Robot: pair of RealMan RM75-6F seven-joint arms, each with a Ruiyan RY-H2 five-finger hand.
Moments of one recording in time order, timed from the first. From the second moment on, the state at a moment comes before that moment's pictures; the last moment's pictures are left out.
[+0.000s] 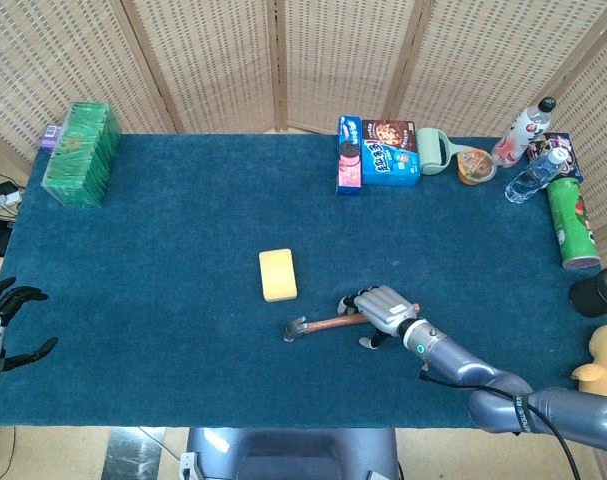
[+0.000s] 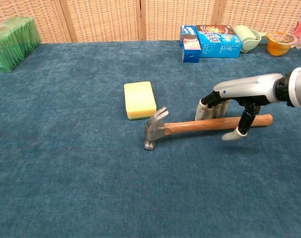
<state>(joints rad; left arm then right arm) -0.08 -1.14 -0.06 -1.54 1.50 1.49 -0.22 0.88 -1.31 0.07 -1.62 -1.11 0.57 -0.12</state>
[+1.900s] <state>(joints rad) -0.05 -1.11 -0.05 -1.63 1.57 1.57 -0.14 0.72 -1.42 0.35 -1.55 -1.09 0.69 0.62</state>
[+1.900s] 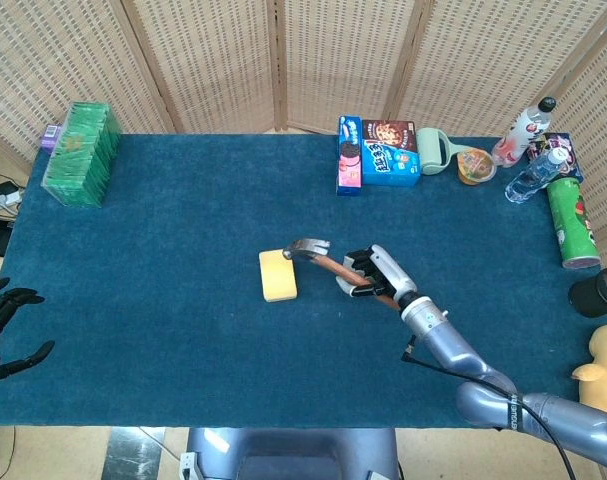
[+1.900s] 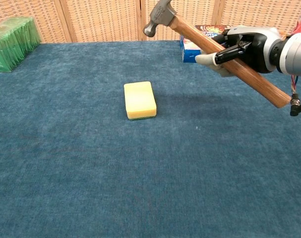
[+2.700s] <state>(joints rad) -0.05 -1.10 -0.04 -1.65 1.54 1.55 -0.13 0.83 -1.55 0.32 -1.38 -1.06 0.66 0.41</state>
